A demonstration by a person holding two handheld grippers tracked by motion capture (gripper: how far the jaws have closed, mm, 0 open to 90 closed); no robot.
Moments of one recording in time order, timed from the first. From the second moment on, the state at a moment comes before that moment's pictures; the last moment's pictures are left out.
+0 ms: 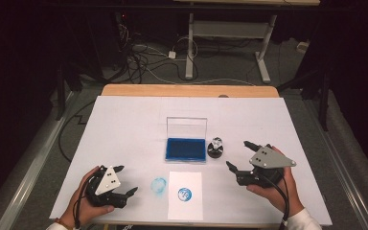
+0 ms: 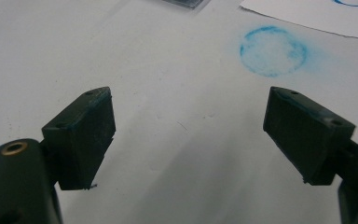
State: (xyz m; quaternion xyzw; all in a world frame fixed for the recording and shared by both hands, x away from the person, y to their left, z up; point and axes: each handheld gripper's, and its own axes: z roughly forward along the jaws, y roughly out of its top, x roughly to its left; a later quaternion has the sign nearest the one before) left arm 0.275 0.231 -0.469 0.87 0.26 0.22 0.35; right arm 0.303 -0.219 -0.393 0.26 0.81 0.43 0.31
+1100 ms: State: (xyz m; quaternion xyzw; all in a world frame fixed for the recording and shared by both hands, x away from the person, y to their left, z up) left arm 0.277 0.232 -0.462 0.86 0.27 0.24 0.36; right arm 0.278 -0.280 -0.454 0.33 0.80 0.40 0.31
